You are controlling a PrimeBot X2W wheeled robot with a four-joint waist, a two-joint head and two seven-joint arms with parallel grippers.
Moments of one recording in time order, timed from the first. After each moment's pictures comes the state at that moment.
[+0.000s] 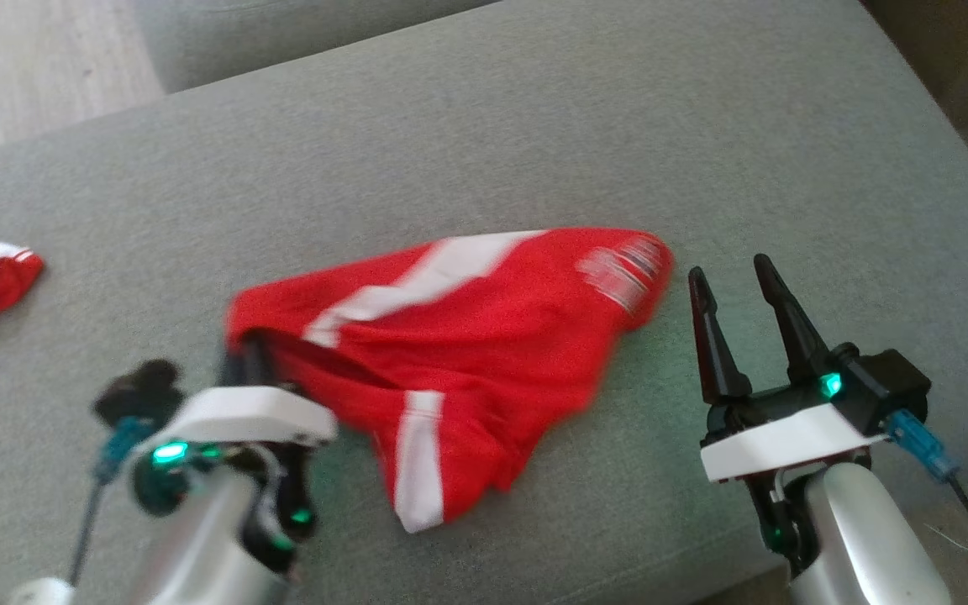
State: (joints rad) left arm -0.31 0.14 -0.42 0.35 -0.90 0.25 -0.23; right arm -0.17 -0.05 0.18 0.23 0.20 0.13 -0.25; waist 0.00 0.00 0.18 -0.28
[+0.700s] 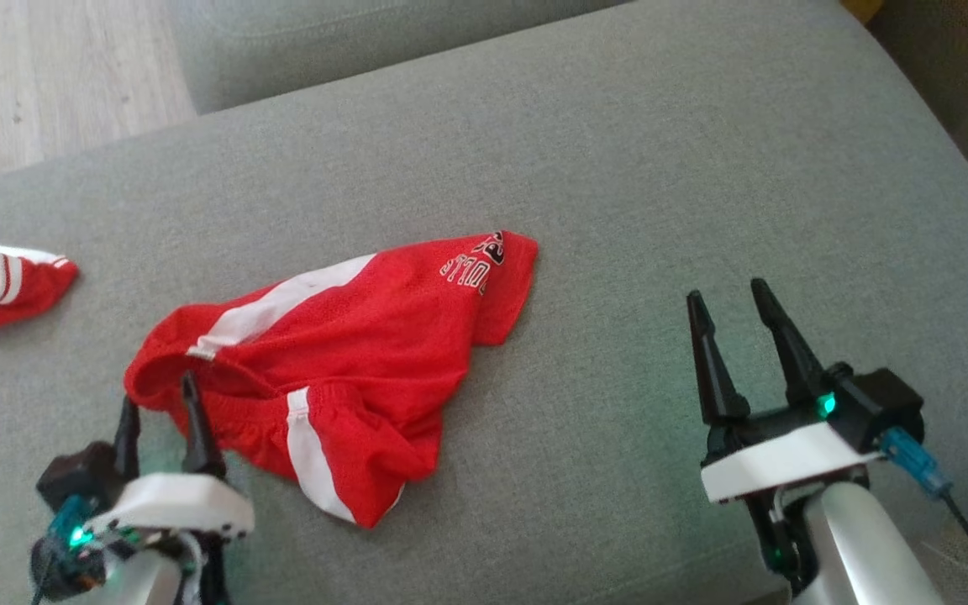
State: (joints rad) left arm -0.21 0.21 -0.27 0.52 -0.69 0.17 -0.25; right arm -0.15 -0.05 0.18 0.25 0.19 0.13 -0.25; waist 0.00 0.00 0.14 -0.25
